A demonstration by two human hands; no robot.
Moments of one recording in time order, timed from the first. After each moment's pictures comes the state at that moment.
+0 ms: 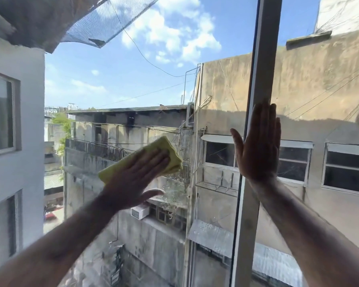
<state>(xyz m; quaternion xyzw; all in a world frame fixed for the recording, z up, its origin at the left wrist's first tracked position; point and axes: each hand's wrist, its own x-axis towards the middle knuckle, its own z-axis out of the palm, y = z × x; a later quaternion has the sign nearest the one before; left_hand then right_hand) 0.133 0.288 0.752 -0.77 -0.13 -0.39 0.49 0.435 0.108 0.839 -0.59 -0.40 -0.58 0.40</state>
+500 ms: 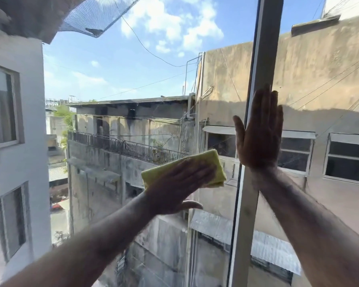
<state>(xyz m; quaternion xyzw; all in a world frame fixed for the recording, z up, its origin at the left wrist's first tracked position) 0.221 0.235 0.723 -0.81 -0.06 -0.32 0.48 0.432 0.106 0.839 -0.59 -0.38 -0.59 0.39</state>
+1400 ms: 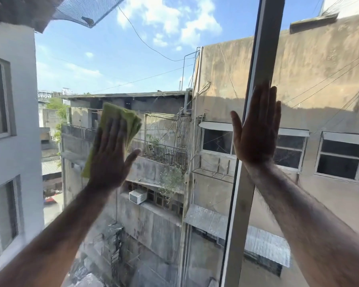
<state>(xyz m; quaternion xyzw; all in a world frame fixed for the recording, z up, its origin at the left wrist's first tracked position) 0.113 0.281 0.749 -0.72 -0.33 -0.52 0.31 0.431 0.105 0.840 -0.60 -0.39 -0.58 0.39</state>
